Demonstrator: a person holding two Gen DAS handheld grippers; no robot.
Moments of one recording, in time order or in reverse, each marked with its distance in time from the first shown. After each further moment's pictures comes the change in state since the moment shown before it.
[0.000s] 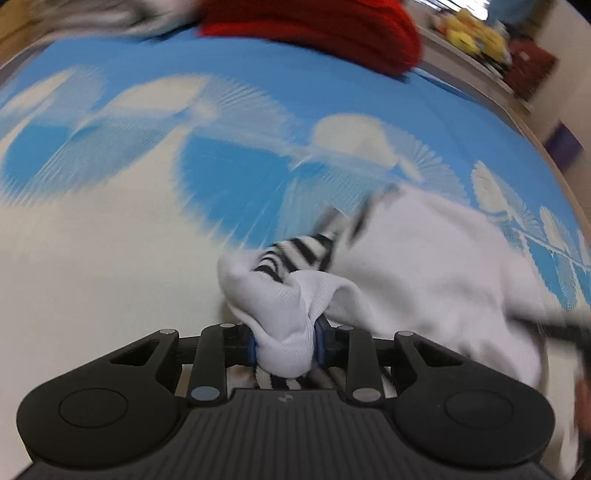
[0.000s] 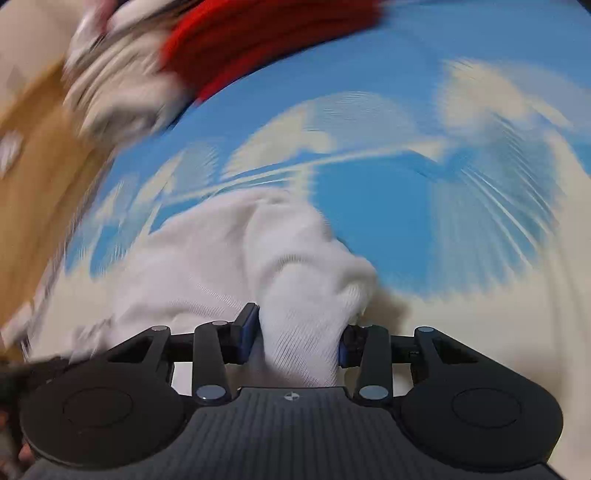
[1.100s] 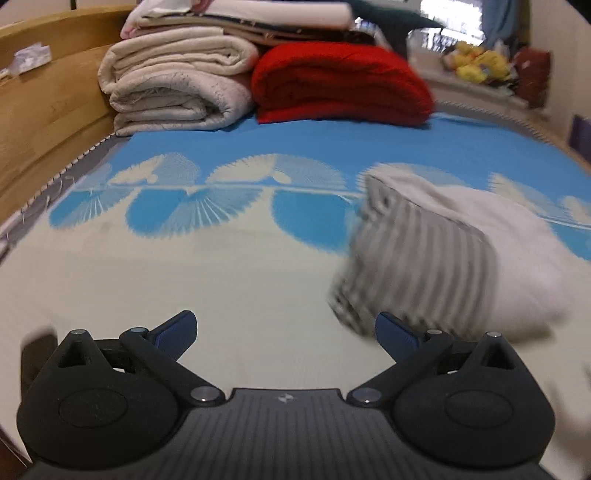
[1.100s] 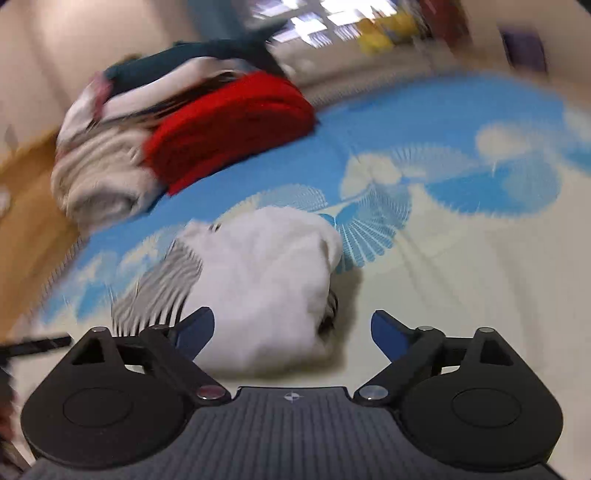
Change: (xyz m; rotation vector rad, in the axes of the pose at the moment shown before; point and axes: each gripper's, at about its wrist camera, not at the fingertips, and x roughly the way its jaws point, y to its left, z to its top) left arm -0.143 -0.007 -0.144 0.065 -0.290 0.269; right arm -0.137 0.044 -0.137 -0.109 -0.390 -0.204
